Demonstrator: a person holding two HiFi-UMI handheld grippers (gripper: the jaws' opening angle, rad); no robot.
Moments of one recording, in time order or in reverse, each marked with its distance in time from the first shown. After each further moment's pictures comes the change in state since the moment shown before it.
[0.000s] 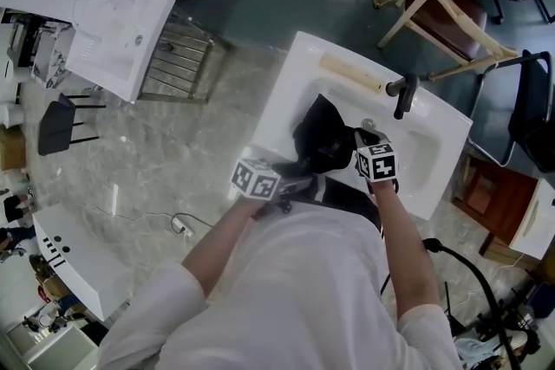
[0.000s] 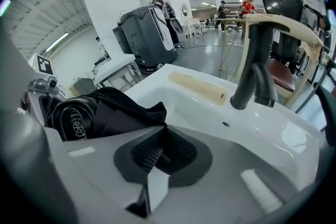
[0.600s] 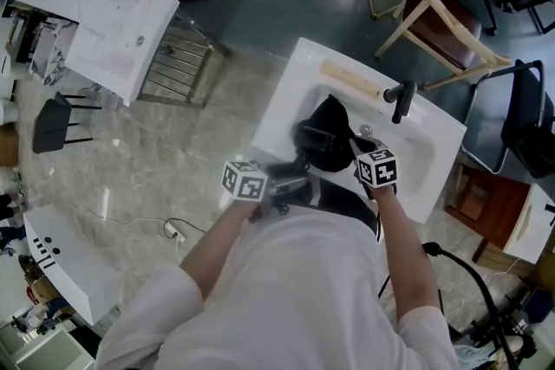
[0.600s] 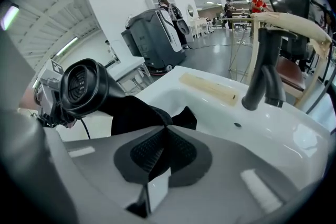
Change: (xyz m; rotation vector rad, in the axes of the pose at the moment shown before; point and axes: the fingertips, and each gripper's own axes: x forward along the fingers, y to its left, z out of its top) left arm -0.031 -0.017 0.014 -0.027 -0.183 -0.121; right arm -0.012 0.029 -0.001 -0.014 -0.014 0.106
